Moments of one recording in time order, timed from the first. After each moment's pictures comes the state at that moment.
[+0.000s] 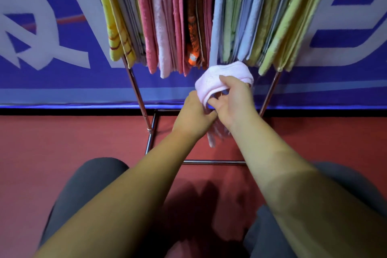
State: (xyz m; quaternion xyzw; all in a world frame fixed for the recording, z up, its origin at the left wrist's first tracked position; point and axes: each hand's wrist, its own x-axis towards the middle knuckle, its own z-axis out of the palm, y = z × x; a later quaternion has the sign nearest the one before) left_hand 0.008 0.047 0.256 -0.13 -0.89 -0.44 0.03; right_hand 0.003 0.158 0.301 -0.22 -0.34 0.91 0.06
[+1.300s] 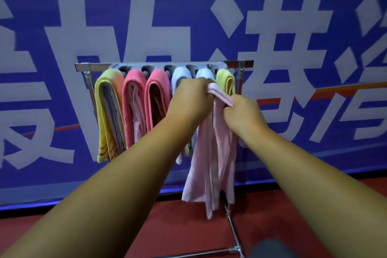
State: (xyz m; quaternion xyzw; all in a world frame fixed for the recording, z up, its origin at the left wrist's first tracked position) left_hand 0.023 0.141 0.593 -0.26 -0.89 -0.26 0.27; right_hand 0.057 0.290 0.551 -0.12 -0.92 0.27 0.27
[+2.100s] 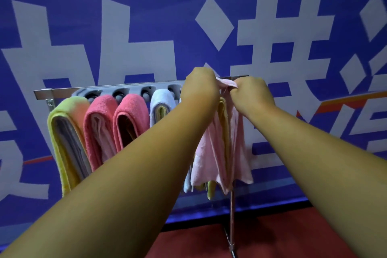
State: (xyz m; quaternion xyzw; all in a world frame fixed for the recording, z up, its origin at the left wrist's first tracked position) left_hand -0.091 0.260 0.680 -0.13 -0.97 -0.17 0.08; right_hand -0.062 0.384 0.619 -0.16 -0.90 0.19 0.35
